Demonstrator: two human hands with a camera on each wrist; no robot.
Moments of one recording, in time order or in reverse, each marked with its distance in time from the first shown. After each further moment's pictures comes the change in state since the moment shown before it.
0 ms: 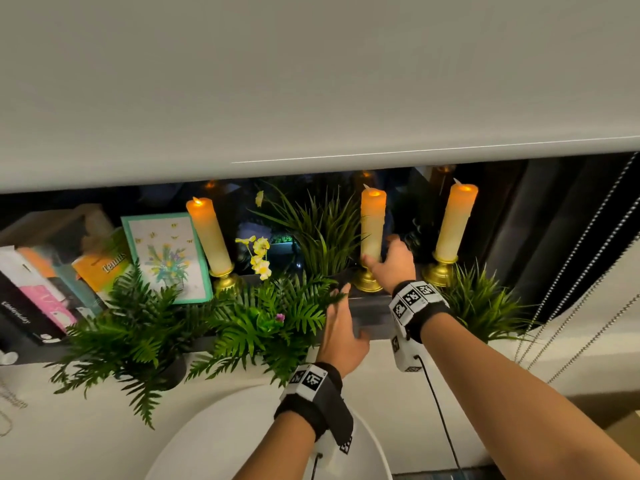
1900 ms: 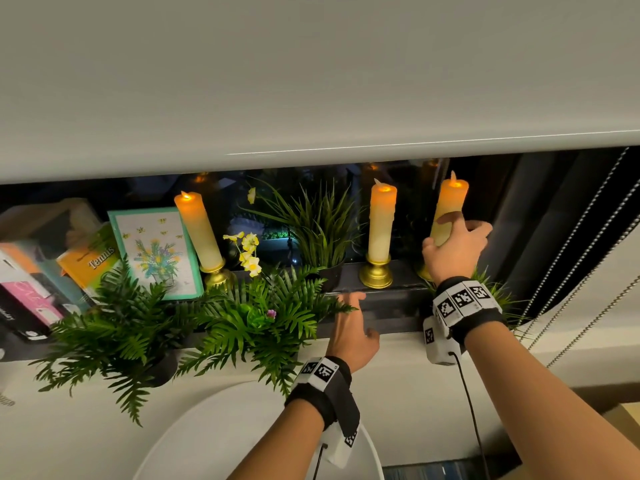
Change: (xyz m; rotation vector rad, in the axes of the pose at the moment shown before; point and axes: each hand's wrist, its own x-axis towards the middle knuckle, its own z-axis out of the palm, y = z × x) left_hand 0.013 -0.003 0.034 0.033 -0.051 0.084; right_hand -0.007 0.025 -0.085 -0.061 0.486 0.051
